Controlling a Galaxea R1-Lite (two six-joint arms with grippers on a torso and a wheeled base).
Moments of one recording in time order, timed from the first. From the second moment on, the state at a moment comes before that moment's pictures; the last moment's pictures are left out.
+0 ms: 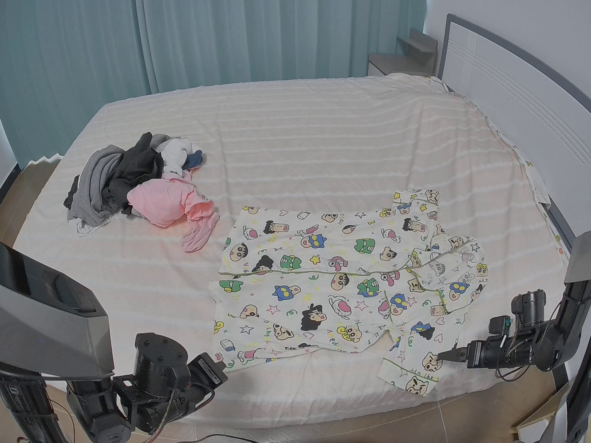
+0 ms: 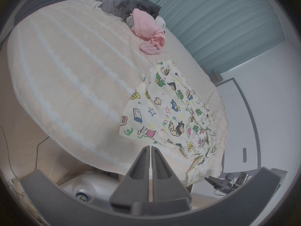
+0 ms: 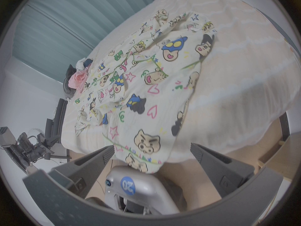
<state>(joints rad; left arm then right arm) -0.64 2.08 -0.09 -1.35 0.22 -1.13 -0.03 2.12 -0.19 -1.02 0.41 0.21</state>
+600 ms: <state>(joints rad) -0.62 2.19 -0.02 -1.55 0.23 -1.13 0.14 2.36 -0.19 -1.27 0.34 0.37</state>
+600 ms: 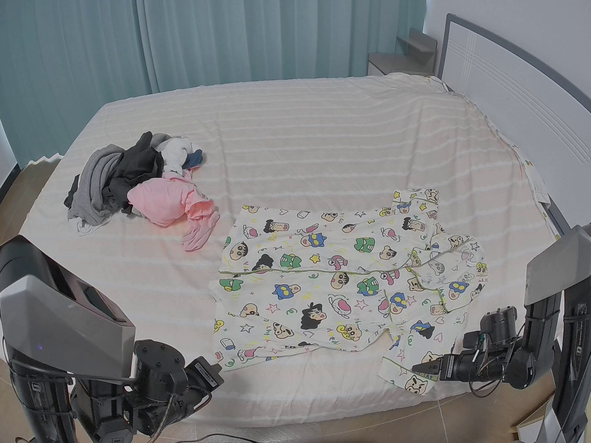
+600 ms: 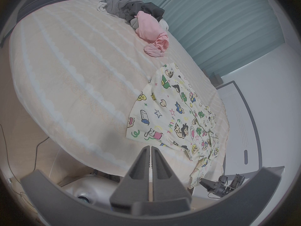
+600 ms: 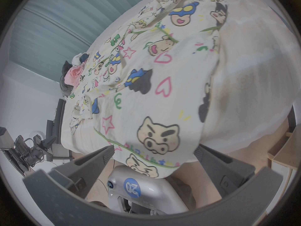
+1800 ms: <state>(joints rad) -0.66 2.23 -0.02 -1.55 0.29 -1.08 0.07 2.33 -0.04 -1.30 0.23 0.21</state>
